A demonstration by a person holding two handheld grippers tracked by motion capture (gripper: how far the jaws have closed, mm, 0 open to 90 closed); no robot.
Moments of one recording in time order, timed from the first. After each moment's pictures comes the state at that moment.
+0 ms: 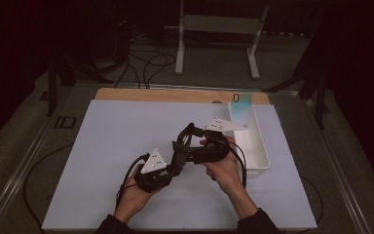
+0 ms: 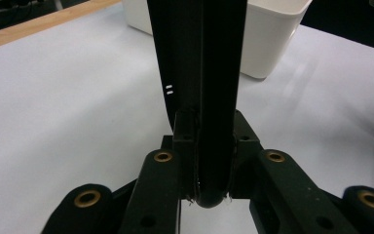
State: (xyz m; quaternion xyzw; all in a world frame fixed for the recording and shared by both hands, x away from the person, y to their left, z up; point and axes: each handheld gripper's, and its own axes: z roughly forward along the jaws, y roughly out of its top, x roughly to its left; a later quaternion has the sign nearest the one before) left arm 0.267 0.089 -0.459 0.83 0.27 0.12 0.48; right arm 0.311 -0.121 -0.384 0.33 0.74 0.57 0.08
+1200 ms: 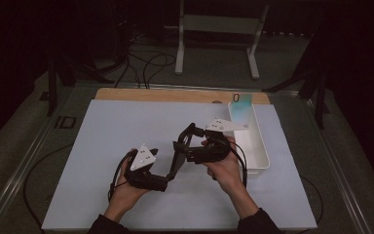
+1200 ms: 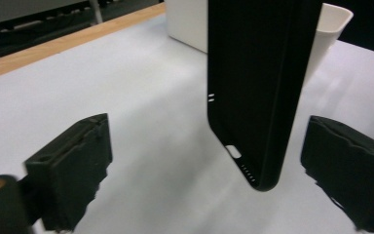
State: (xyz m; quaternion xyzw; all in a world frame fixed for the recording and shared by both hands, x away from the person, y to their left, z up) left arm 0.269 0.113 -0.446 0.80 0.31 0.17 0.48; right arm 0.312 -0.123 -0.385 0.33 0.74 0.57 0.08
